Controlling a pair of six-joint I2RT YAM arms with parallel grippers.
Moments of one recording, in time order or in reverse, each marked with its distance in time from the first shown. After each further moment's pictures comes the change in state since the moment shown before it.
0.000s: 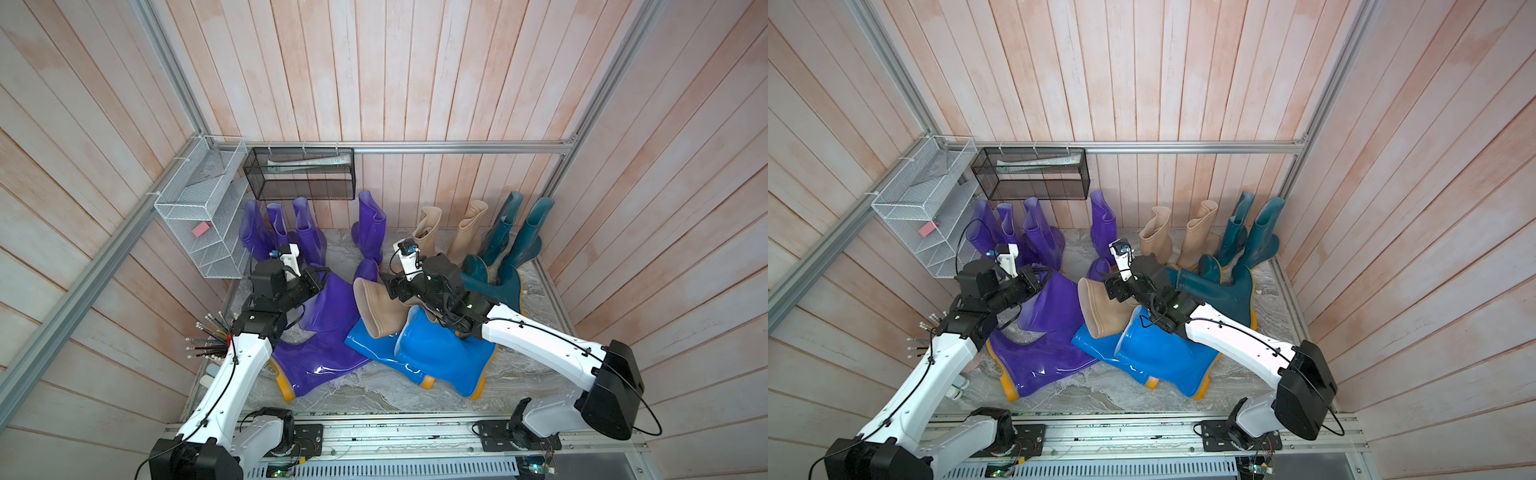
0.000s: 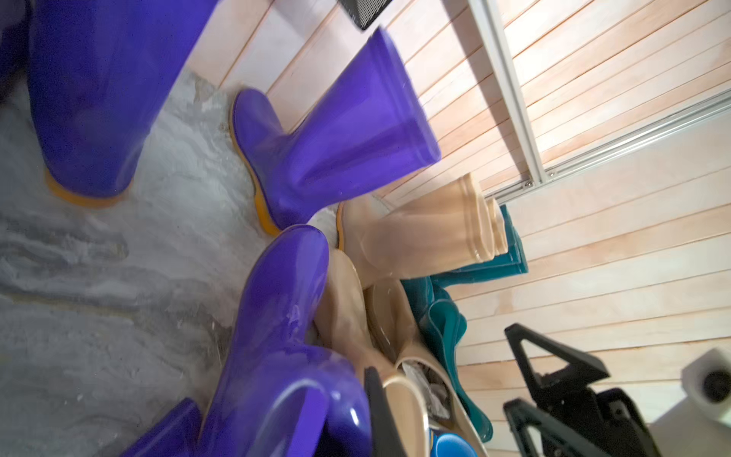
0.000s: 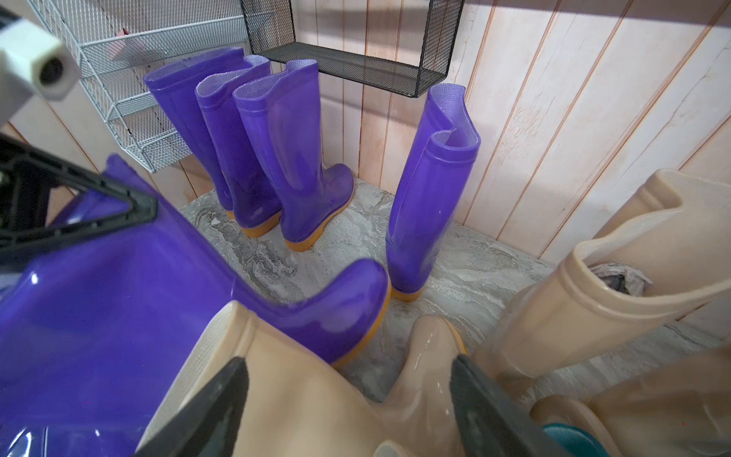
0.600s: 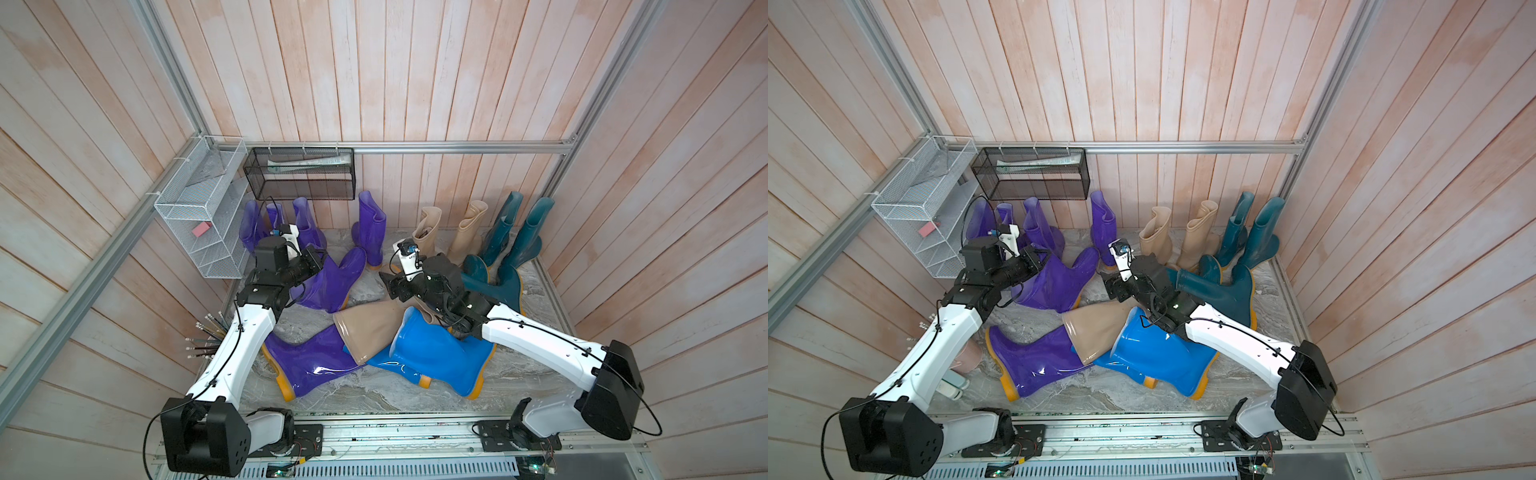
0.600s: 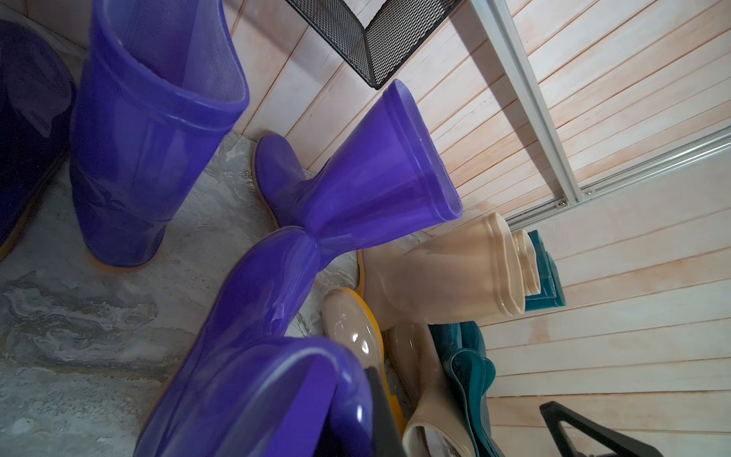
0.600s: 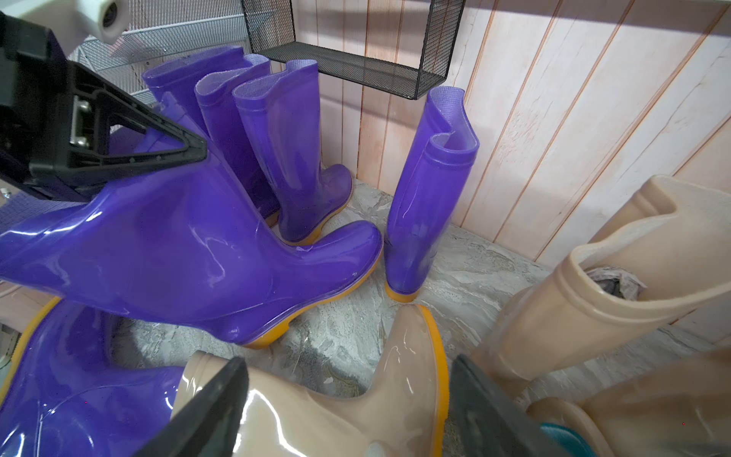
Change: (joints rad) left arm 0.006 0.179 0.163 -0.027 -0.054 0.047; right arm 0.000 0.000 0.002 0.000 0.003 -0.016
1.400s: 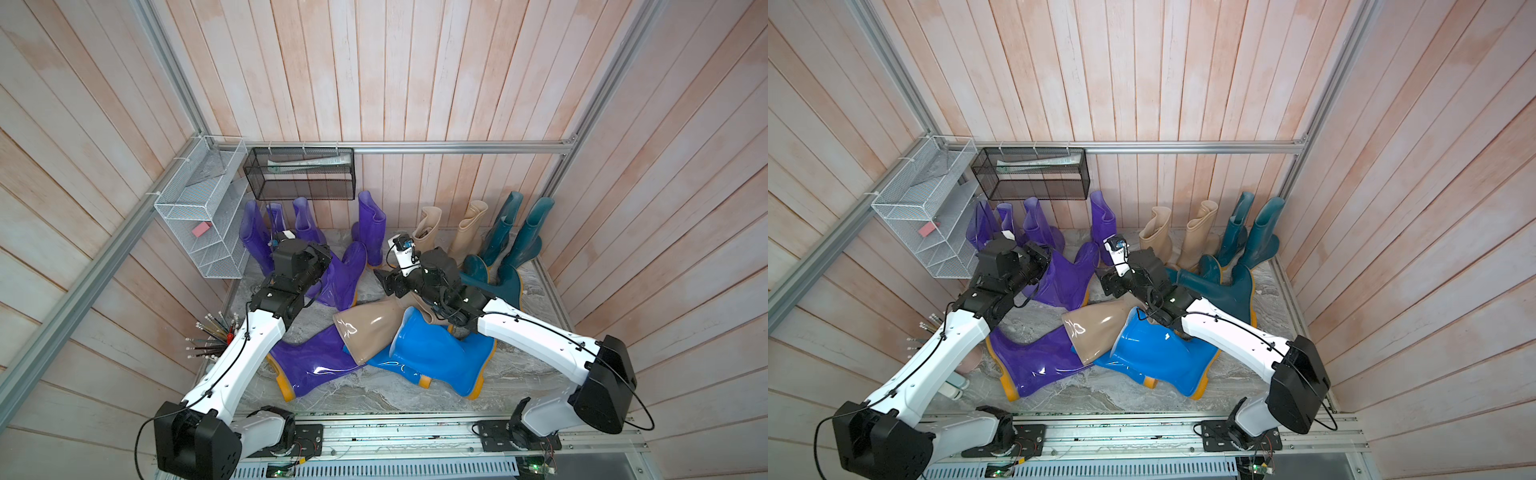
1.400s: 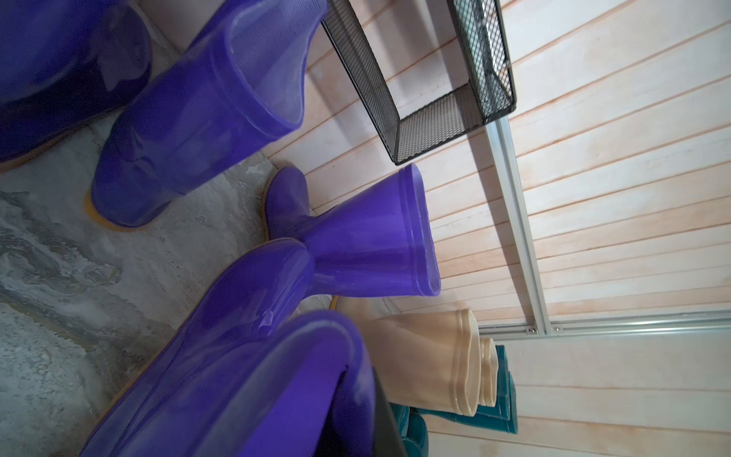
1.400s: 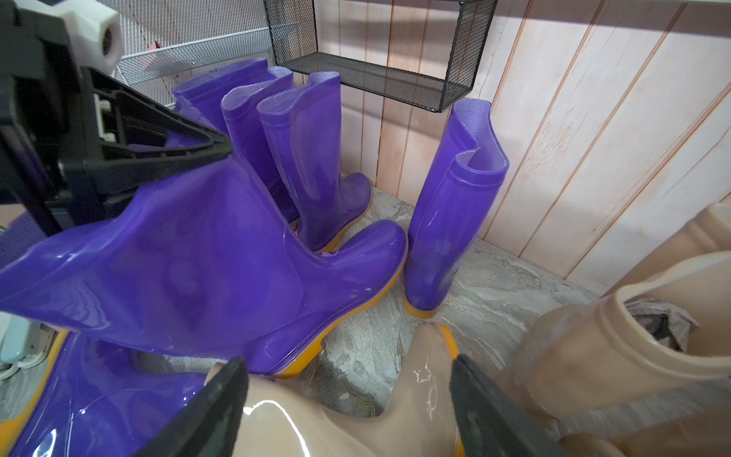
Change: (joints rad) left arm -0.178 -0.057 -0.002 0.027 -0.441 -0.417; right arm -0.018 0.045 0.060 -0.002 -0.097 0.001
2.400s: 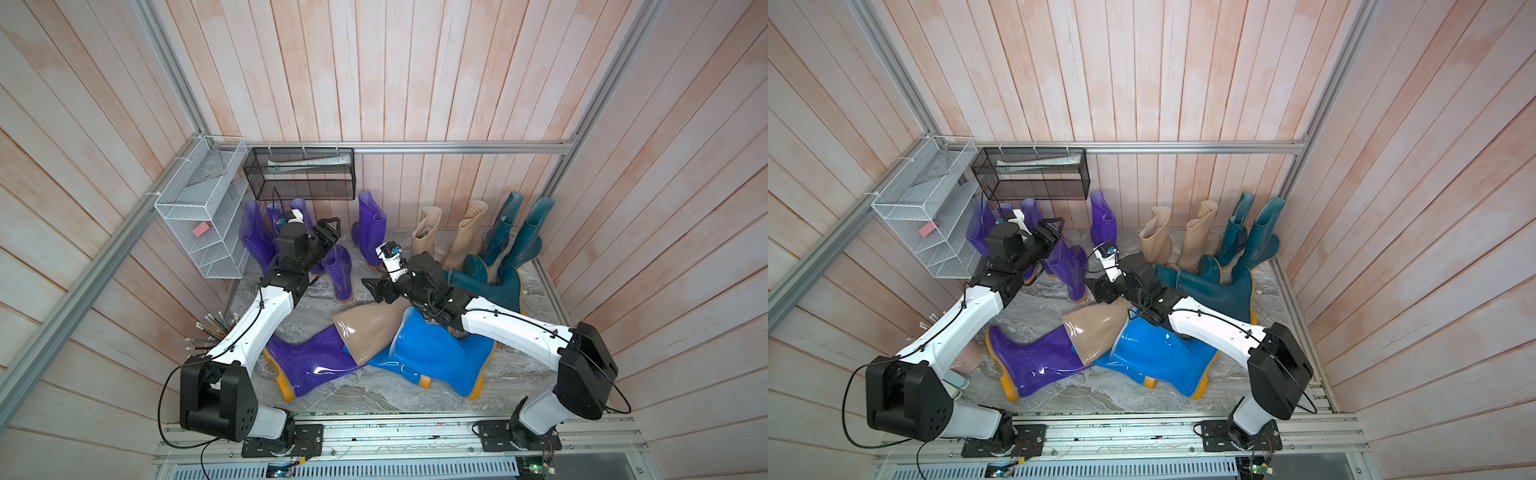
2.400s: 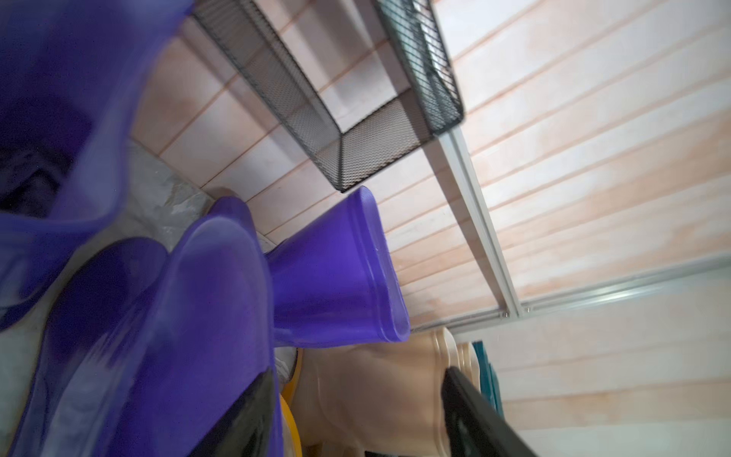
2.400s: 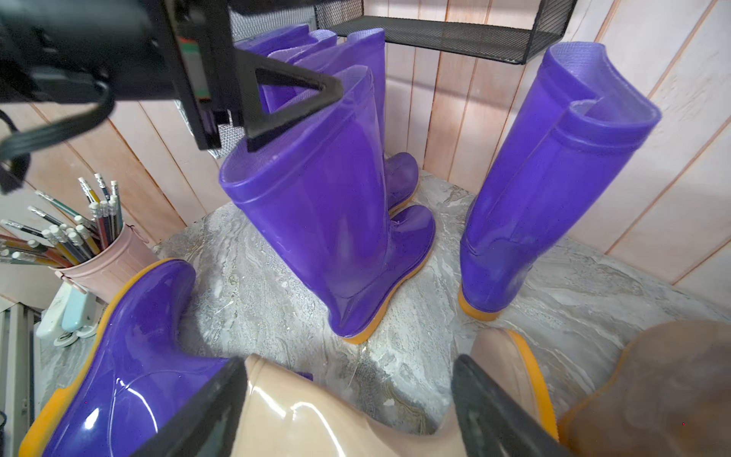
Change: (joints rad) left arm 0.066 0.234 0.118 0.264 0.238 0.147; right arm -0.002 0.106 -0.020 0.097 -0.119 0.043
